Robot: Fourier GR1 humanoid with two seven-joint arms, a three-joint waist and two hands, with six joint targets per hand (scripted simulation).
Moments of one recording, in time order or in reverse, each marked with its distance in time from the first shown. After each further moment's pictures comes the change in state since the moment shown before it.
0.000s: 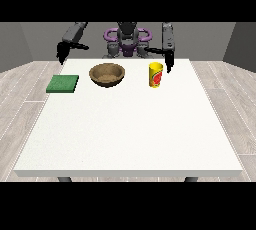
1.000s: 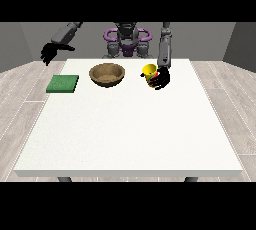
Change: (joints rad) left arm -0.178 0.050 0.080 0.408 -0.141 0.306 -0.284; right arm -0.082 -0.116 -0.075 0.106 -0.073 0.139 -0.065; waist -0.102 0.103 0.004
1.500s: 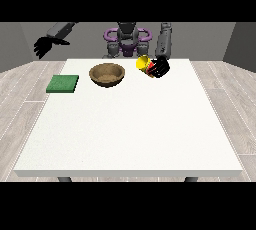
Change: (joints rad) left arm -0.028 -0.033 -0.133 0.013 -0.189 0.166 0.185; right arm 0.032 -0.078 -0.055 0.185 0.004 0.041 -0.007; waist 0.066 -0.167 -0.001
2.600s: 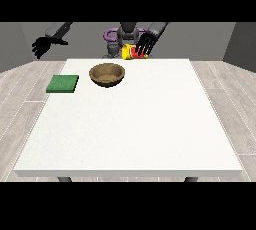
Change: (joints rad) left arm -0.146 -0.082 -0.385 -0.117 -0.633 -0.019 0.702; right arm 0.043 -0.068 -0.052 0.292 0.030 0.030 -0.109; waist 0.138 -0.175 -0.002
